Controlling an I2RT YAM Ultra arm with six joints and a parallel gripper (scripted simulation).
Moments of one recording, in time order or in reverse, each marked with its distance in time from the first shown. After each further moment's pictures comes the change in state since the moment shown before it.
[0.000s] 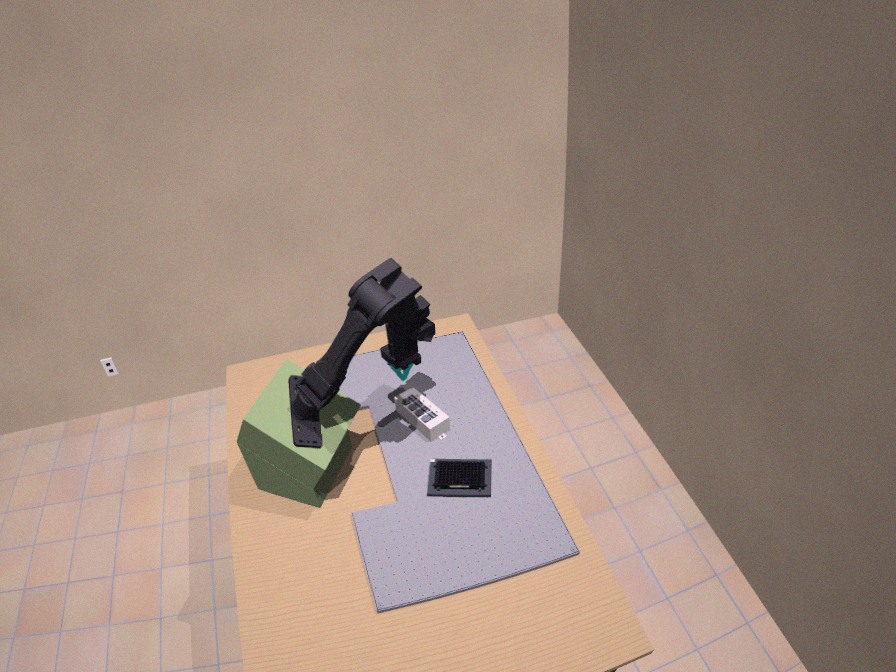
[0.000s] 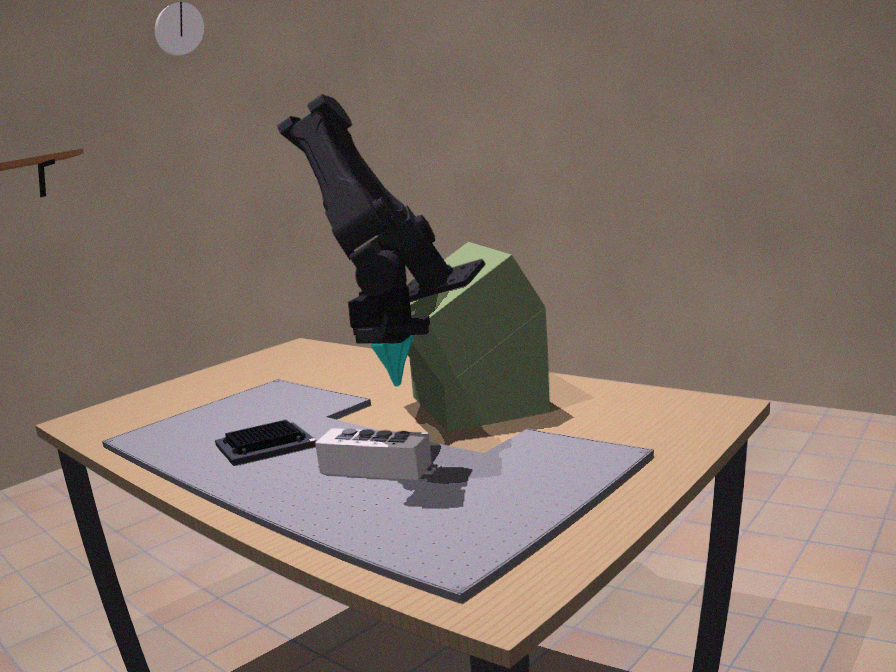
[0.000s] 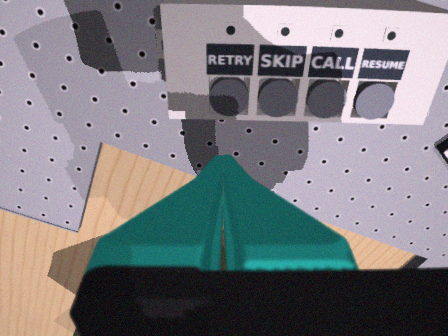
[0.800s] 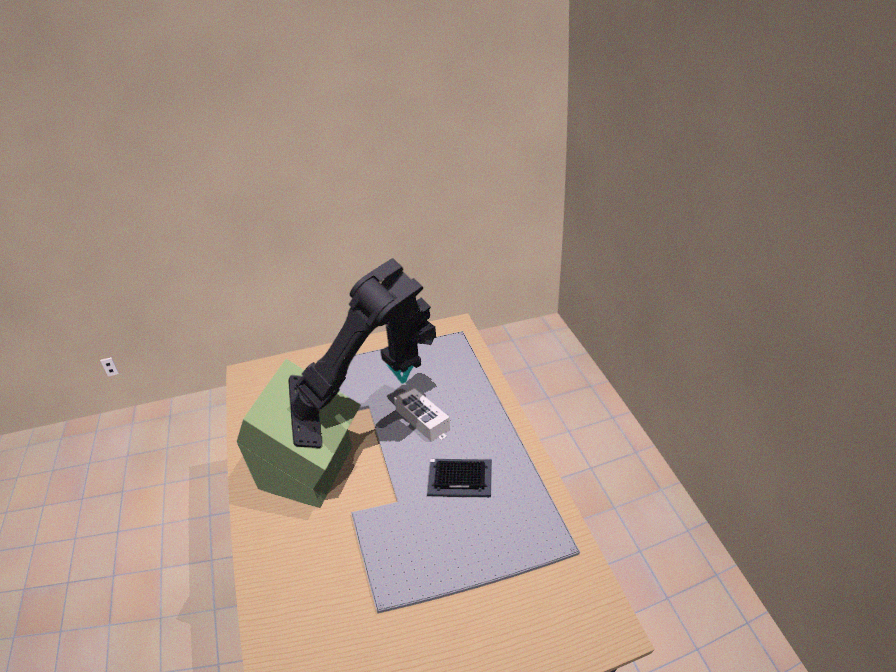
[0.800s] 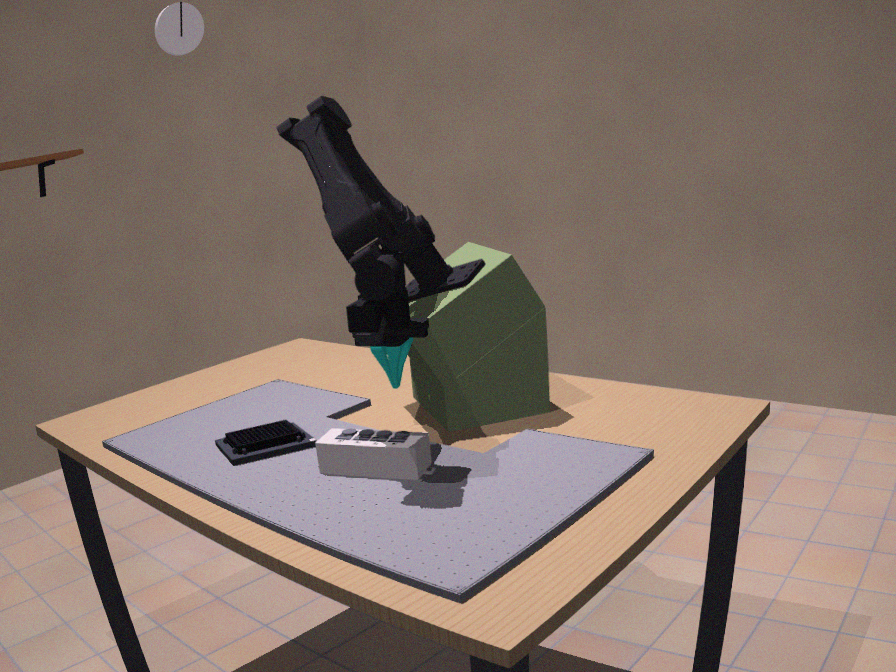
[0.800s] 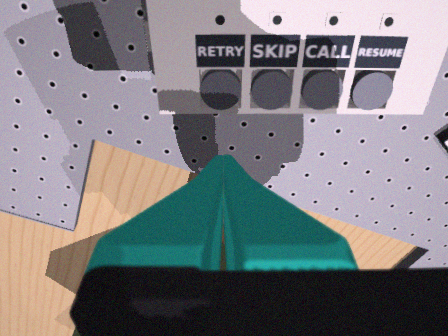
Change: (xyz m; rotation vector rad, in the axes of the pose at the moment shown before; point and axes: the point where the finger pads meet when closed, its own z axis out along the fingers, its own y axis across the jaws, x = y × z) arm 0.005 -0.004 0.005 0.012 0.022 0.019
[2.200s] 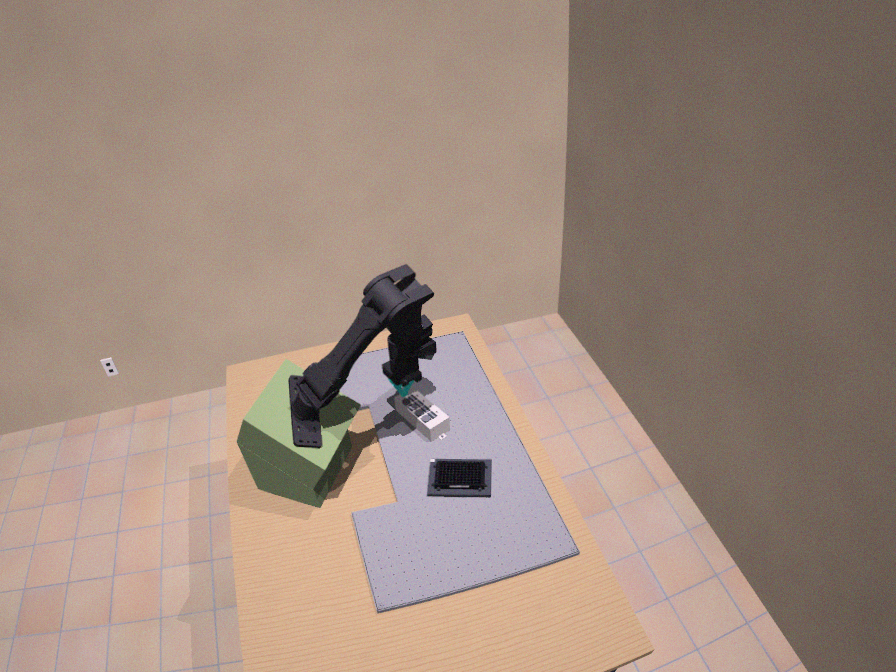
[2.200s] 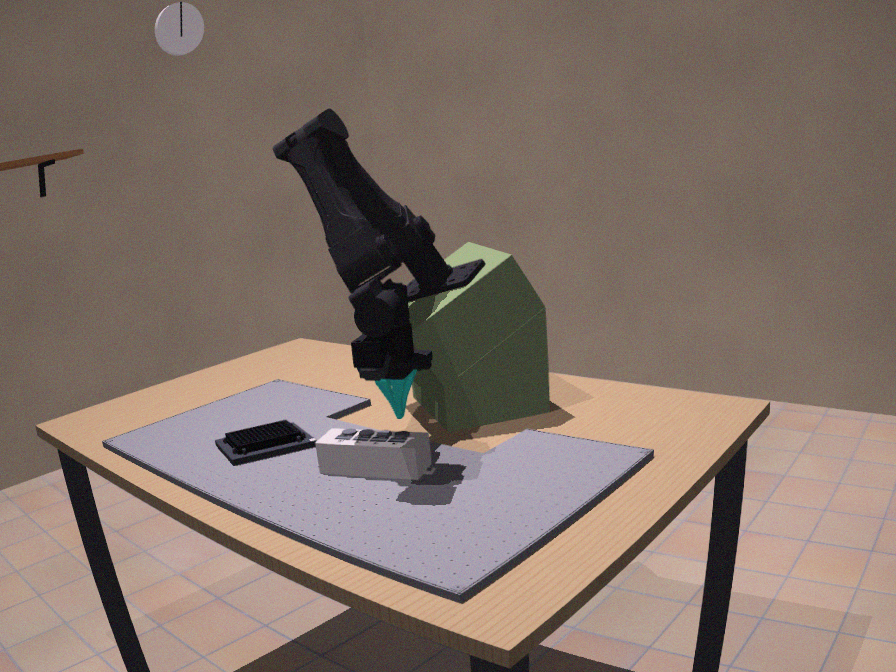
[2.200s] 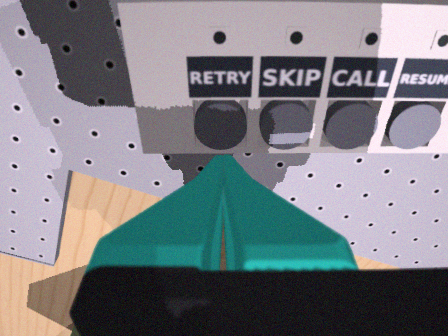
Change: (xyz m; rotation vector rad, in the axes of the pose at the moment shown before) arm 0.003 0.000 0.050 0.003 0.013 -0.001
